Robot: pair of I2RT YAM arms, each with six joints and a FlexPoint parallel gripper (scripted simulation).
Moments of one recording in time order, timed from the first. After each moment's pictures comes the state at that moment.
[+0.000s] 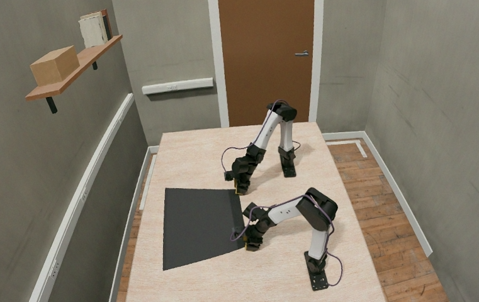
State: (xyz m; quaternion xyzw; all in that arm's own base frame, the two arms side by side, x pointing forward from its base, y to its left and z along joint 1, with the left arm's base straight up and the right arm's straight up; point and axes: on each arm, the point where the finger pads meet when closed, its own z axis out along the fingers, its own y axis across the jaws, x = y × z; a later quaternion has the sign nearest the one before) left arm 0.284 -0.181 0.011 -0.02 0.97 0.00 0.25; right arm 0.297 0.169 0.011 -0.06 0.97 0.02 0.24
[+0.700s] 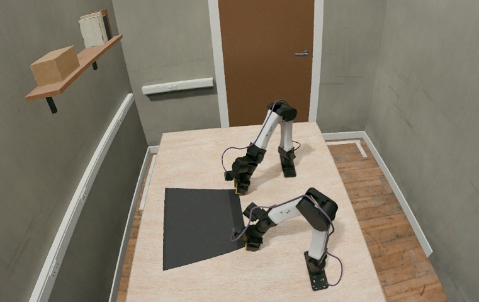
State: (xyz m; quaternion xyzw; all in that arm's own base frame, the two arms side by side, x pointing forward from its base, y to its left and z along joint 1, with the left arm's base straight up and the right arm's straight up) left arm 0.284 -0.181 0.011 -0.02 0.97 0.00 0.25; right arm 0.297 0.169 0.011 -0.06 0.97 0.03 0.24
